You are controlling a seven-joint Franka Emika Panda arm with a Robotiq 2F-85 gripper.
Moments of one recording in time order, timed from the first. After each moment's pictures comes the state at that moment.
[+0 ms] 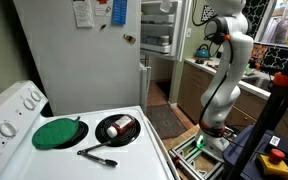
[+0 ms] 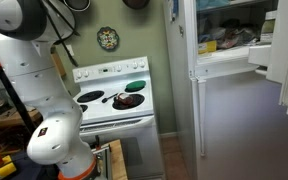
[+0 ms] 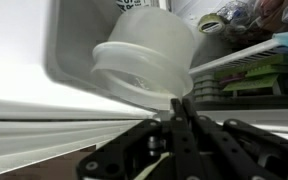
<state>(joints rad) -0.03 -0.04 -0.26 -1.12 0.35 2.13 -0.40</state>
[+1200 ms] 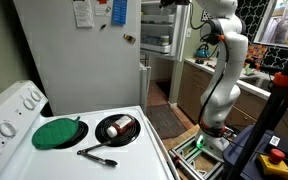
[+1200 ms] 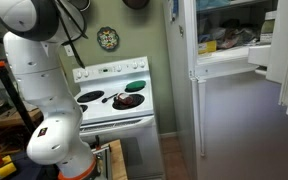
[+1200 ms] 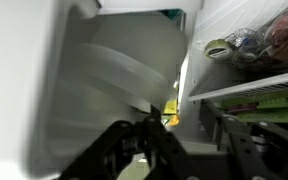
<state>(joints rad) -0.03 0.04 -0.27 -1.12 0.33 2.13 -0.46</state>
